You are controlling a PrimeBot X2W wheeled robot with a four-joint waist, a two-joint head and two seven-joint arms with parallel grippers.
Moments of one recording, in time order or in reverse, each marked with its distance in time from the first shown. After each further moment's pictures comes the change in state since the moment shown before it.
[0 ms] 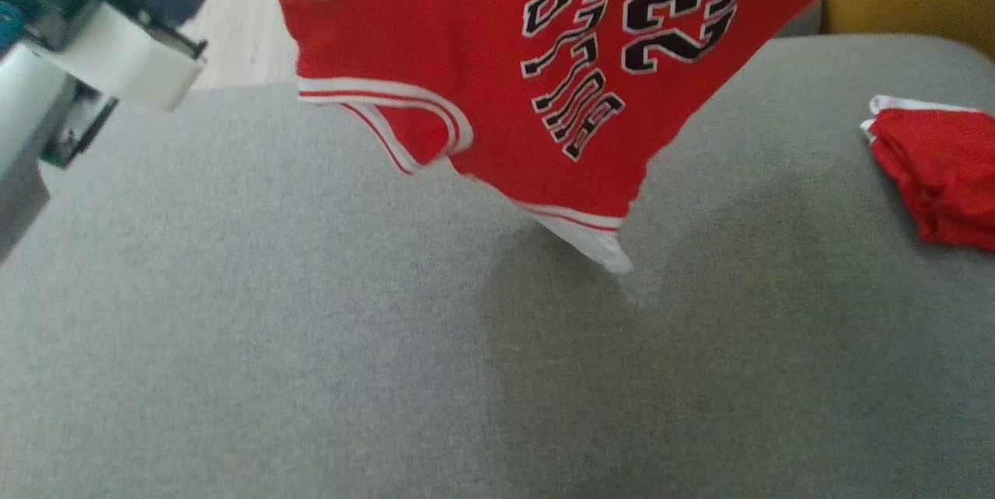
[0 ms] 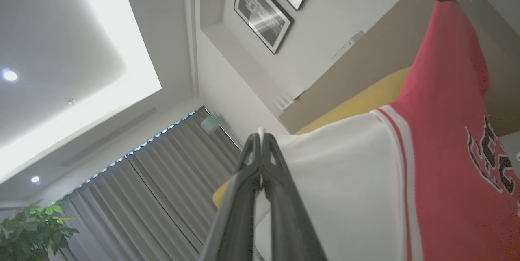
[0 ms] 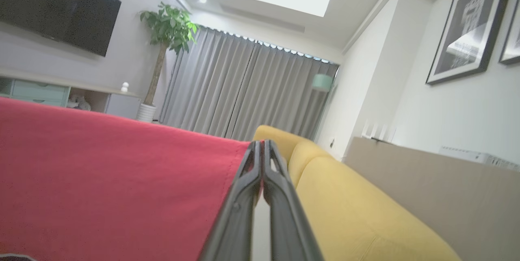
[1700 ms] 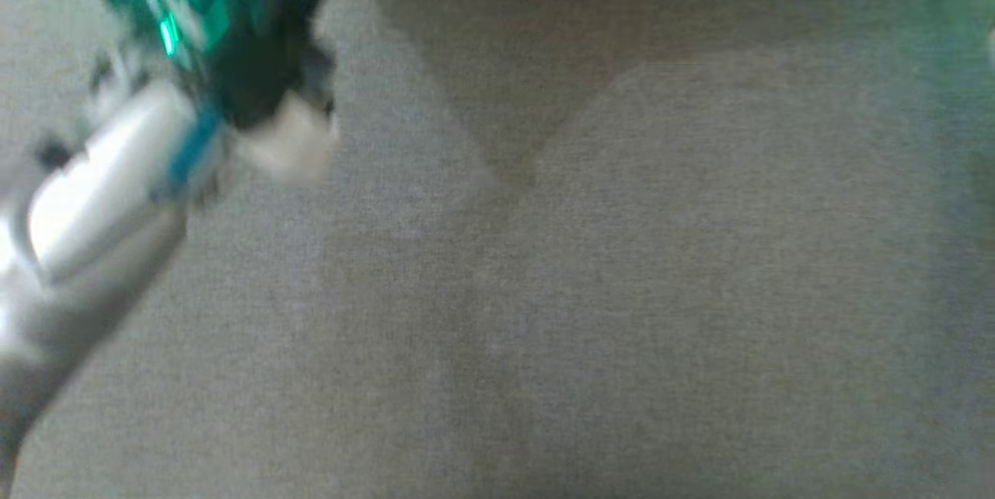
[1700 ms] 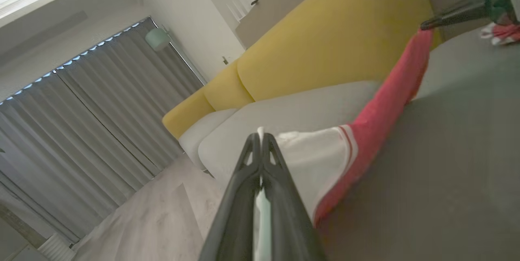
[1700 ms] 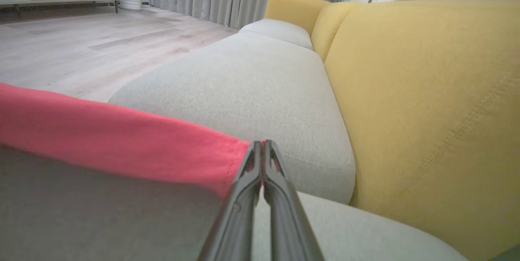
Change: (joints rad) left arm 0.109 -0.186 0.076 0.018 0.266 0.073 -0.004; right arm 0.148 0.244 -0.455 0.216 -0.452 0.000 -0.006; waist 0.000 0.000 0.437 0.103
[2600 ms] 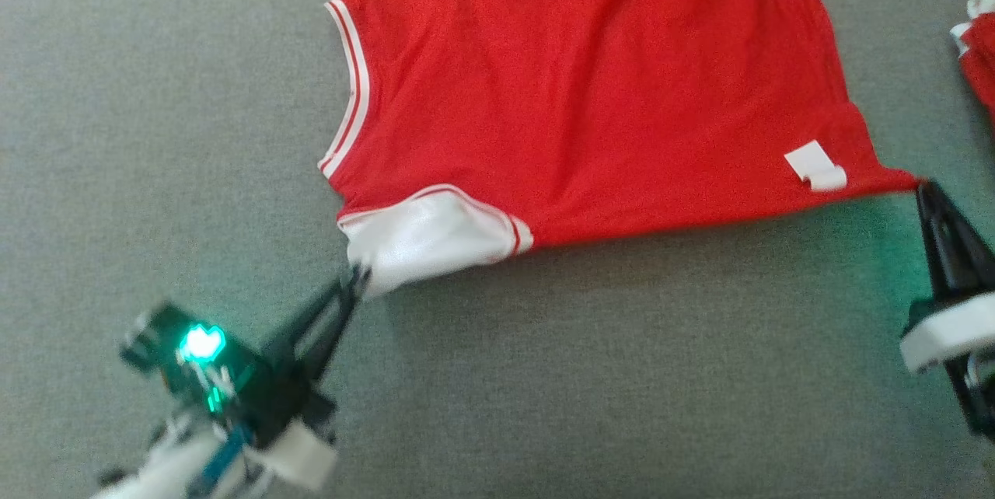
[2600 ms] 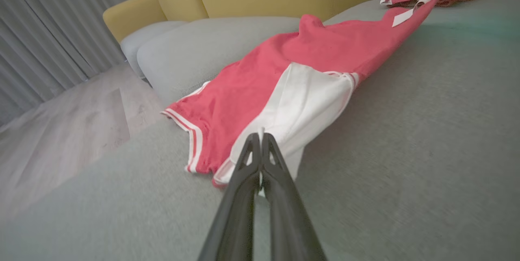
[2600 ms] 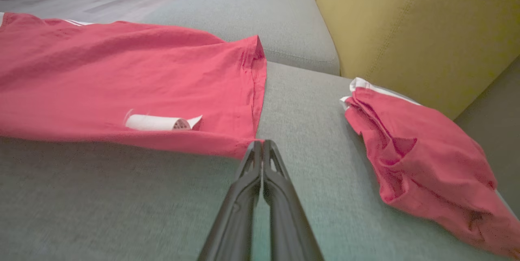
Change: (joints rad) left arm 0.700 0.163 -0.089 -0.257 -0.131 0.216 0.013; right arm 0.795 0.098 -0.234 -0.448 -0.051 0.000 0.042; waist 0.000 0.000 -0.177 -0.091
